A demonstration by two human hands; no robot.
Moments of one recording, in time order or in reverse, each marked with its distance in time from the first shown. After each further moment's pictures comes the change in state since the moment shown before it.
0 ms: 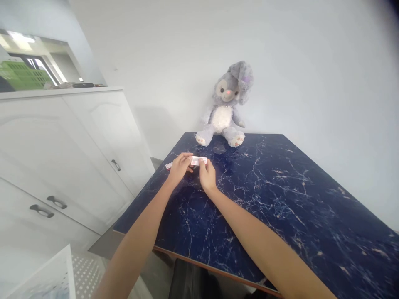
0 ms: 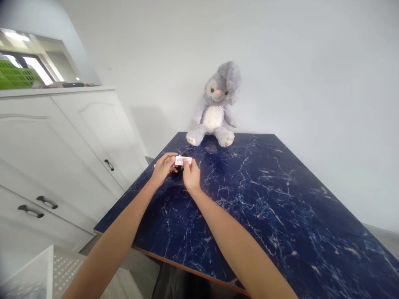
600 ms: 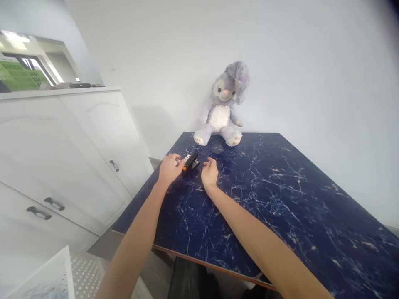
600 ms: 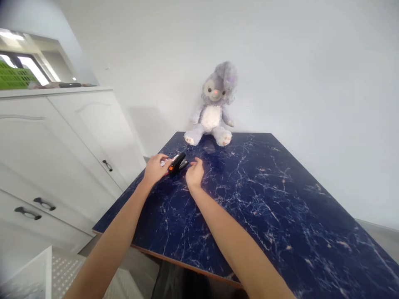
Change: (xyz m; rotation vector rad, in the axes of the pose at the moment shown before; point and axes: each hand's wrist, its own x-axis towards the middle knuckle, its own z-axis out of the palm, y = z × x) left_hand 0.007 -0.015 -0.036 1.102 0.200 0.242; right_hand 0.016 0.033 -0.001 -0.091 0.206 0.141
